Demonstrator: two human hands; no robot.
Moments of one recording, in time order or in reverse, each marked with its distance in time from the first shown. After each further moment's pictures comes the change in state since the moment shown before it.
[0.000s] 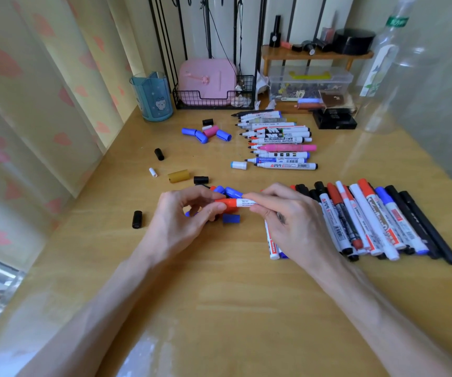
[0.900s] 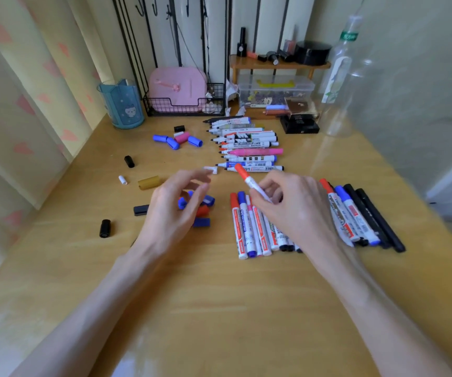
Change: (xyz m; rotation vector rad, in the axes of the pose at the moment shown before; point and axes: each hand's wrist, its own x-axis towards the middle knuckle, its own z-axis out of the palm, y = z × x) left_hand 0.025 0.017 0.033 0.118 0.053 0.121; right_hand 0.015 -0.005 -0.059 -0.275 0.041 0.301
